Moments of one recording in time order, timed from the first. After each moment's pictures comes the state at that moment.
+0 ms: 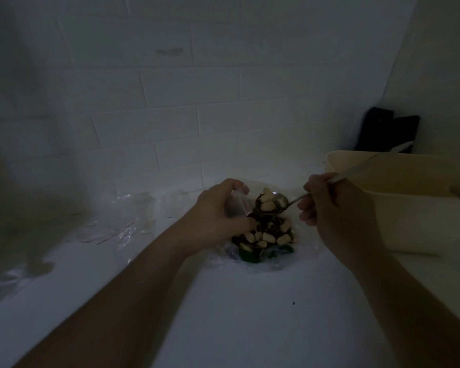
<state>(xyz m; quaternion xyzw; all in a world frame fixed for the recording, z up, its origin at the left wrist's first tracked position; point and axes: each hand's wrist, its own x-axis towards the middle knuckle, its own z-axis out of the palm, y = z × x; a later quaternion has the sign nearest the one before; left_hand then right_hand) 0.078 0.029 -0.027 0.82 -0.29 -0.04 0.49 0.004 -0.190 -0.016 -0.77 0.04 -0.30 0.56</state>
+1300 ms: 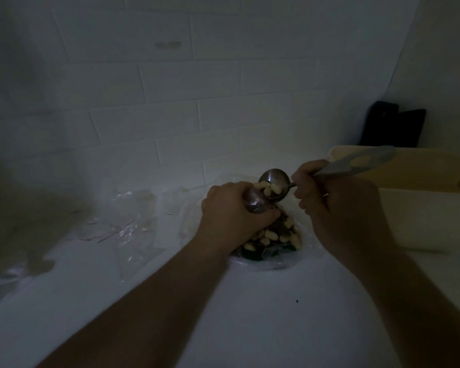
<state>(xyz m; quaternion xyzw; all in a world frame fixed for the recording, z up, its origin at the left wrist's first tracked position) 0.082 -0.015 -0.044 0.90 -0.20 0.15 0.35 -0.005 -0.184 -0.003 -0.87 -0.10 -0.42 0.25</state>
